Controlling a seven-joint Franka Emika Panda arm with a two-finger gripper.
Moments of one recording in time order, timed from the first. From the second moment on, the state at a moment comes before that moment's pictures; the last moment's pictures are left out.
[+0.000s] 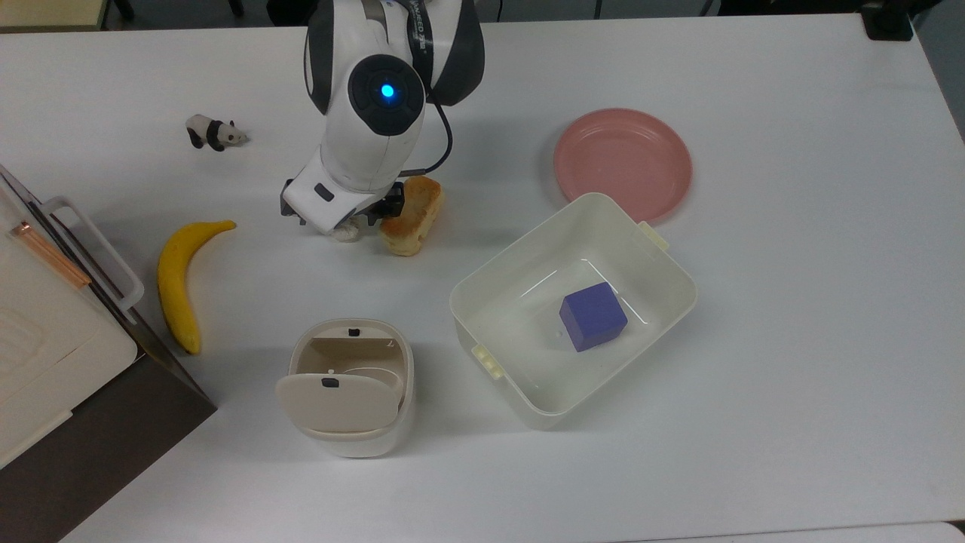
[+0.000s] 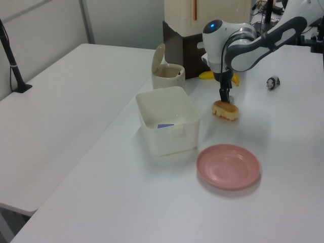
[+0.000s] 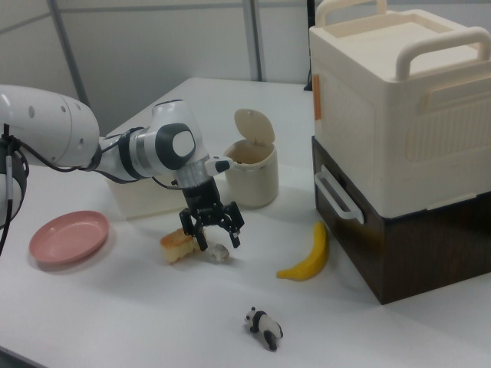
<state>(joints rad) -0.17 0.42 0.15 -1.77 -0.44 2.02 0.05</state>
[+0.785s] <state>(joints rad) -0.18 0.43 0.15 -1.77 -0.43 2.02 0.05</state>
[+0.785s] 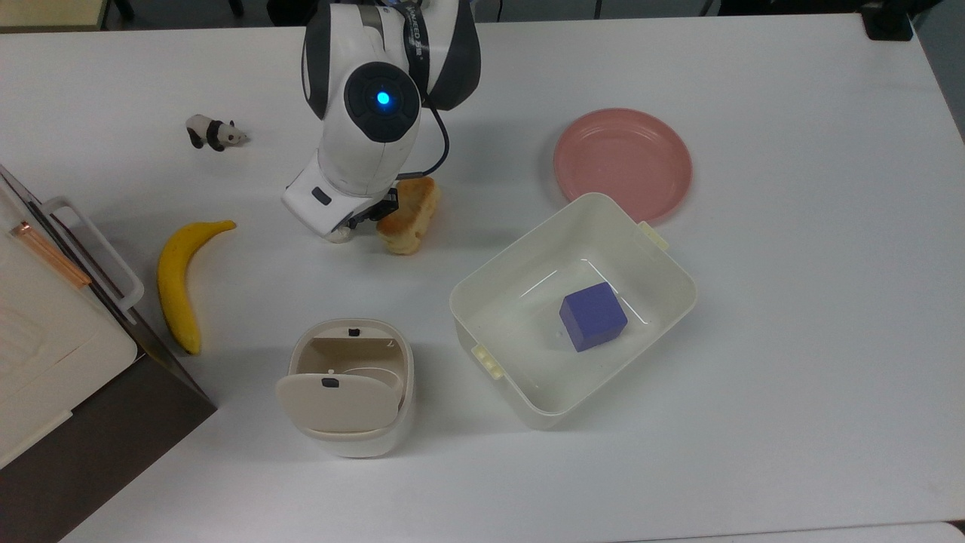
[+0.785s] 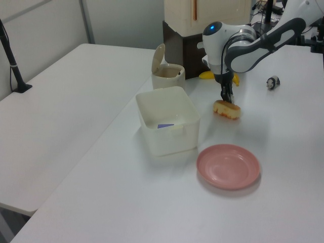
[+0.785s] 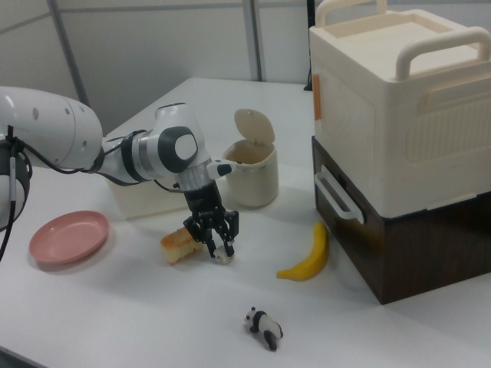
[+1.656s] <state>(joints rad) -0.18 0.39 0.15 -1.58 -0.23 2.02 0.00</state>
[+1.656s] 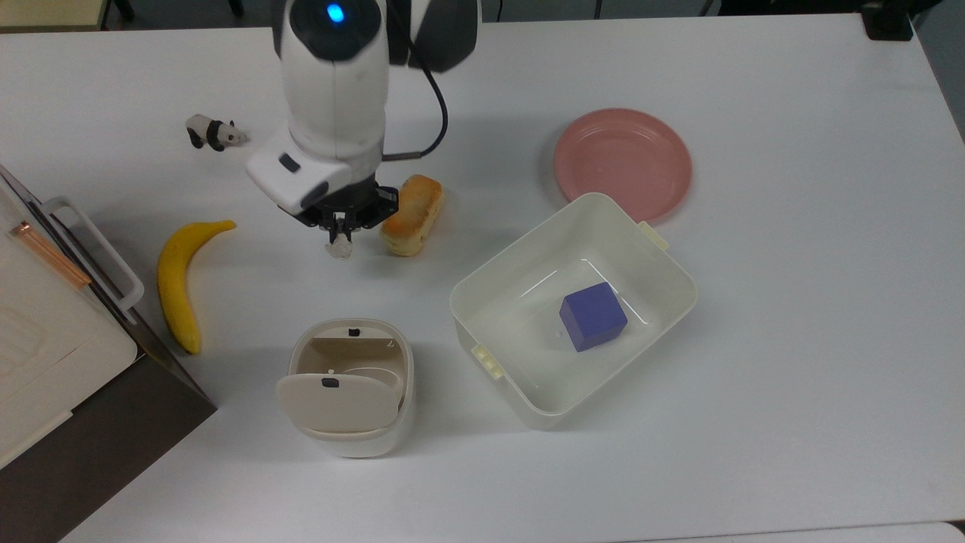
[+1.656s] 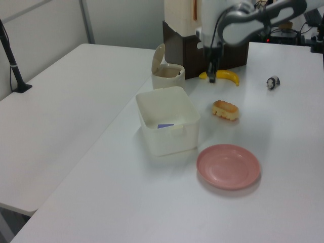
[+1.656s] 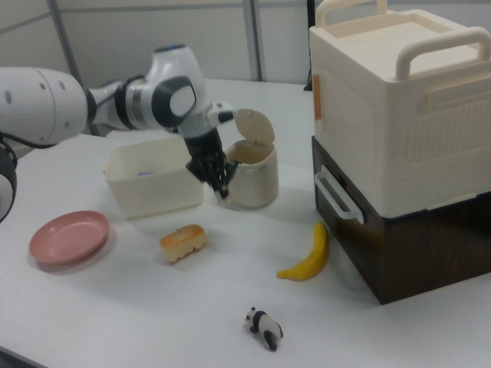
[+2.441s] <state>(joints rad) -0.18 0.38 0.15 -1.51 -0.15 2.33 0.09</state>
